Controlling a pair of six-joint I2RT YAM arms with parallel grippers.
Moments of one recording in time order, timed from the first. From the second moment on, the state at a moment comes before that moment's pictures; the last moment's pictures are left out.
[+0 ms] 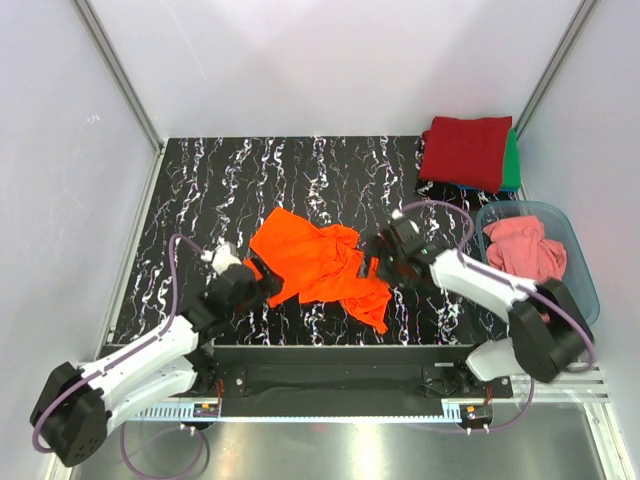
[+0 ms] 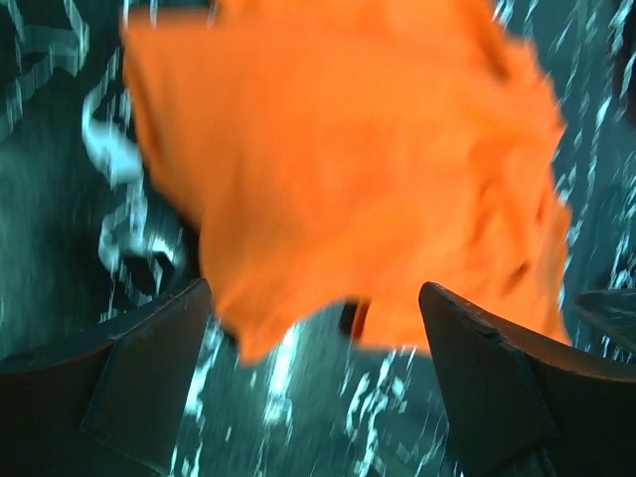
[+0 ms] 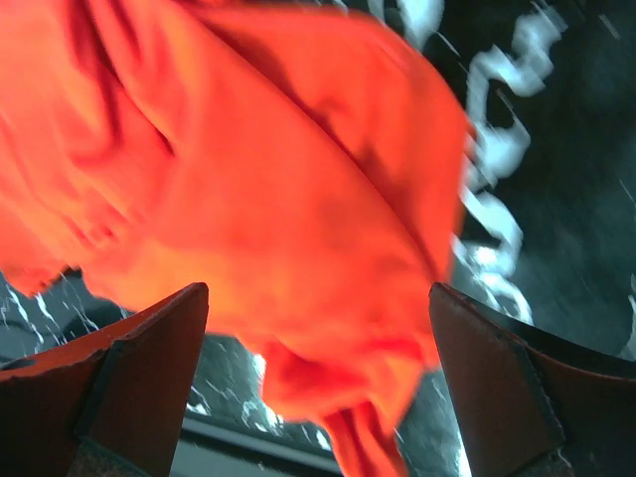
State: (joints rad) left arm -0.64 0.84 0.36 -0.21 -0.30 -1.02; right arm 0.61 1.45 0.85 -0.40 0.01 0.76
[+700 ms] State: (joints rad) left arm -0.70 1.14 0.38 -0.13 -0.36 -1.09; right arm 0.62 1.32 0.57 -0.18 -0.06 0.86
